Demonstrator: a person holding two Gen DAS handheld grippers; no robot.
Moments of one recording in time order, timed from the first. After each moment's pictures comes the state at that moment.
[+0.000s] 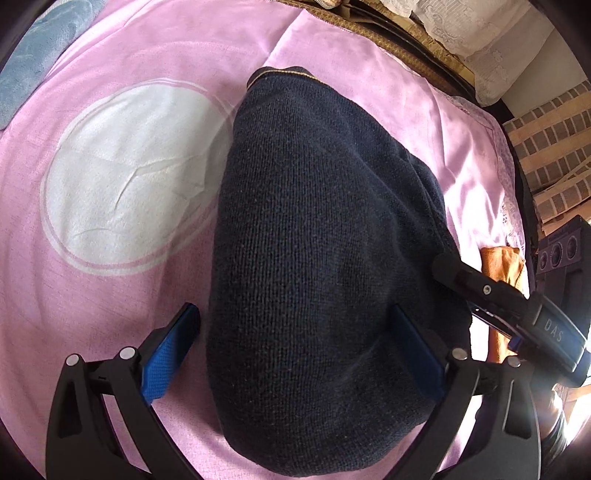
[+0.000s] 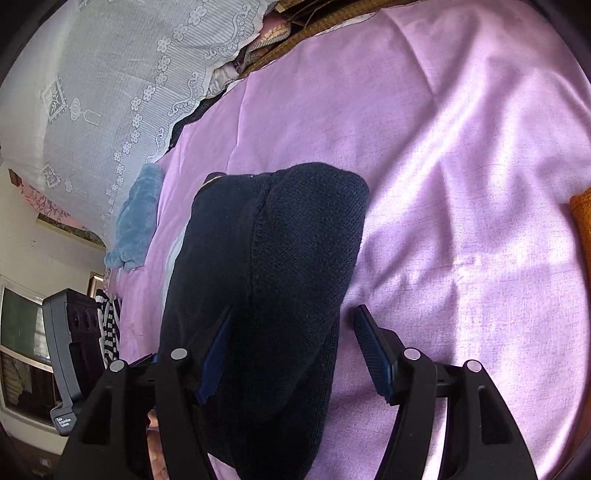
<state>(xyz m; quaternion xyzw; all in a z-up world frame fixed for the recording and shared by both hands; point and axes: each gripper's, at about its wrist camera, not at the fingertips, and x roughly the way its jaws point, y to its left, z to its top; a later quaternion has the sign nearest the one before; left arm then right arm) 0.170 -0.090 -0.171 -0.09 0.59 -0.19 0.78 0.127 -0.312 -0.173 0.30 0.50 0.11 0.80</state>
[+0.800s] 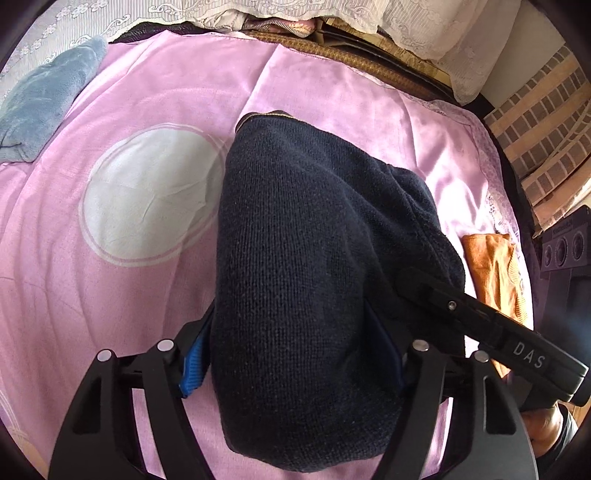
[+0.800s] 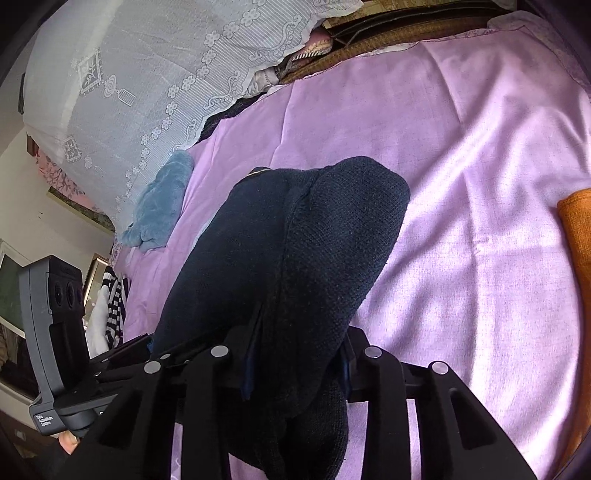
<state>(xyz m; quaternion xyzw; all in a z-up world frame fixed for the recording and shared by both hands) 0.127 -0.092 -0.123 -0.05 0.54 -0.19 0.82 0.088 -0.286 -0.136 0.26 0.47 0.13 0.84</state>
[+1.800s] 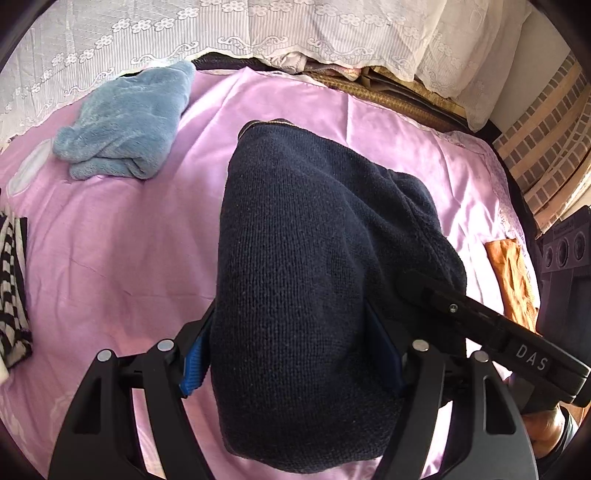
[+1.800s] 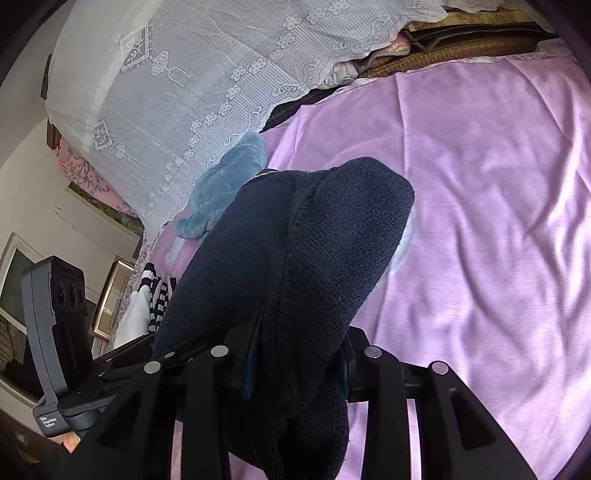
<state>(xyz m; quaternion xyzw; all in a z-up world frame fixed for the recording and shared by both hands) 0.130 0.100 -0.075 -0.03 0.51 -0.18 0.84 0.099 -0.101 -0.089 0.27 0.43 0.15 0.85</state>
